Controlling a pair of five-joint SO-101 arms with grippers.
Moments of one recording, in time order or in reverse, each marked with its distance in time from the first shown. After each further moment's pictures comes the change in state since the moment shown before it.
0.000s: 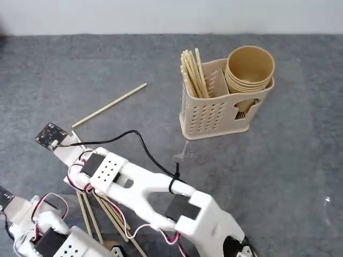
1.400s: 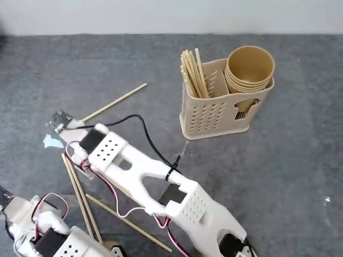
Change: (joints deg) left arm 0.0 0.0 0.0 0.0 0.0; right arm 5.7 11.3 -29.1 31.3 4.0
